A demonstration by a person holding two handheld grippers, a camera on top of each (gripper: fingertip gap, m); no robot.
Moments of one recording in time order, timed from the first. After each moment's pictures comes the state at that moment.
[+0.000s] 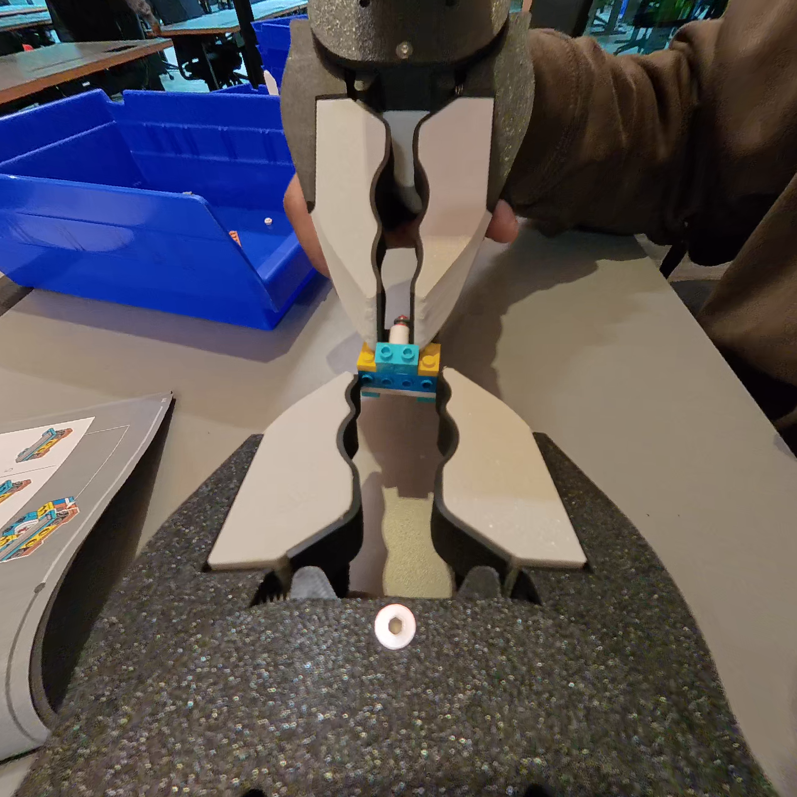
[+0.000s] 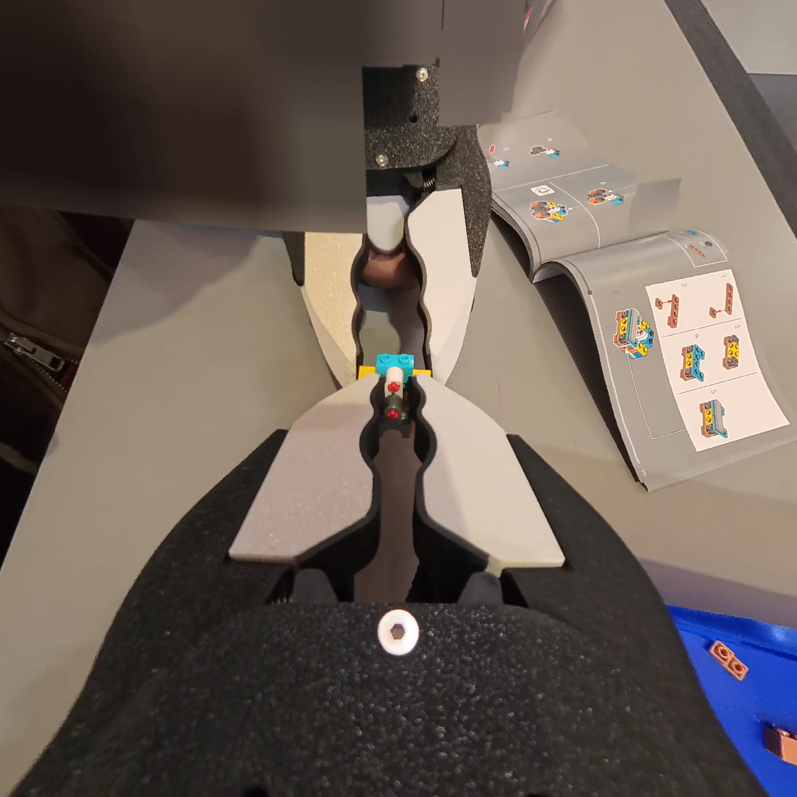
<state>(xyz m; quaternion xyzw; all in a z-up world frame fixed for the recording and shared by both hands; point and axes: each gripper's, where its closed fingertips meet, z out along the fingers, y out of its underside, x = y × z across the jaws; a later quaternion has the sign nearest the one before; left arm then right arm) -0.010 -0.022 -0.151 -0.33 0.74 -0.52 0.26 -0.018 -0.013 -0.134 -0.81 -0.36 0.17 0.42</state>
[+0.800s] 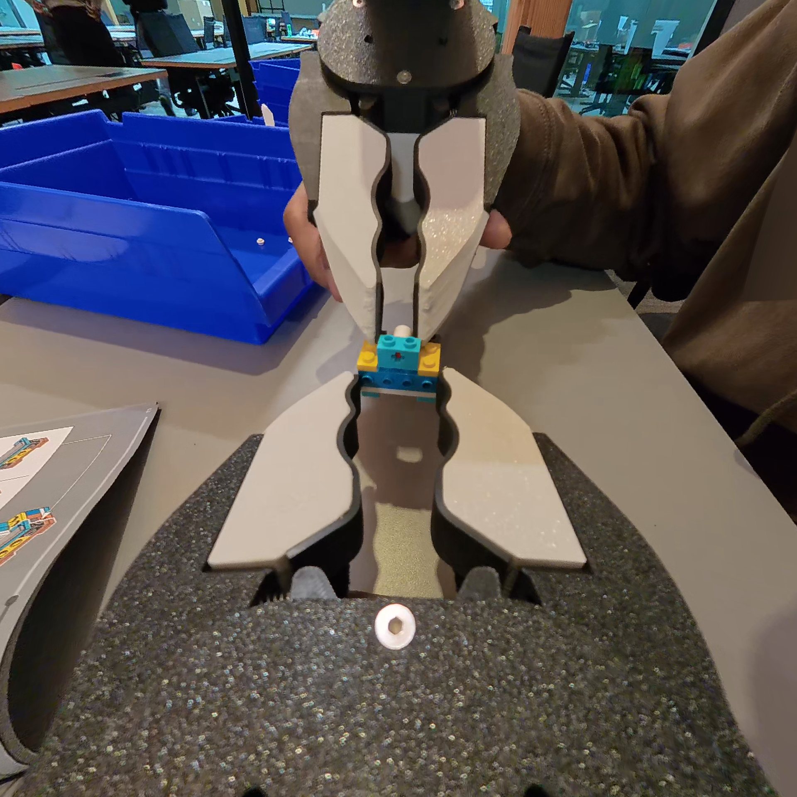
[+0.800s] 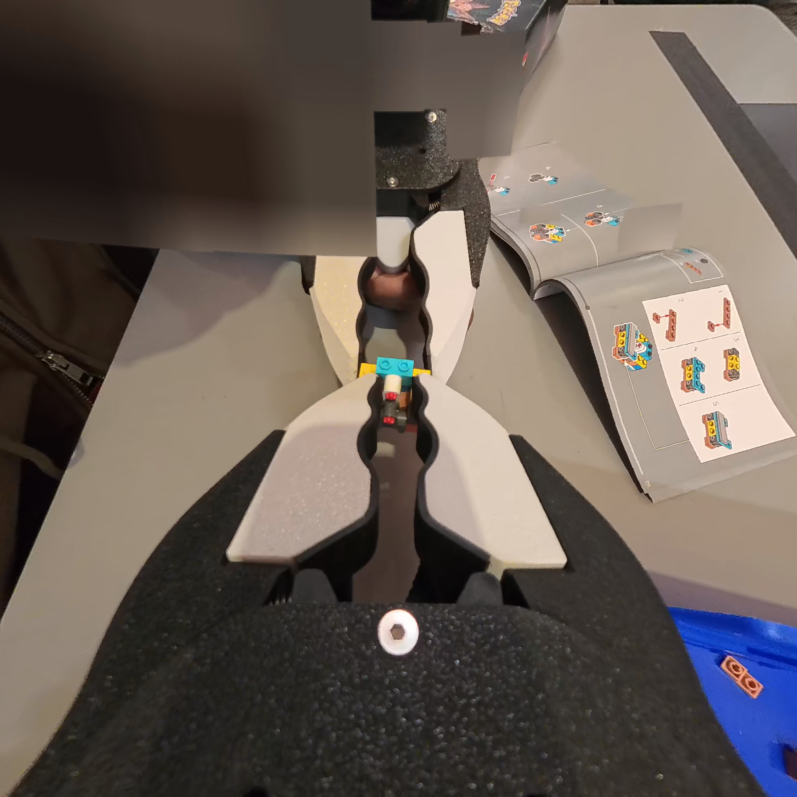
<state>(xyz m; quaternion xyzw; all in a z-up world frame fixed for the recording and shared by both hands) -0.013 -0.023 -0.143 -0.33 0.72 -0.56 0.24 -0.018 -0.015 -0.125 -0.80 -0.35 0.20 0.44</state>
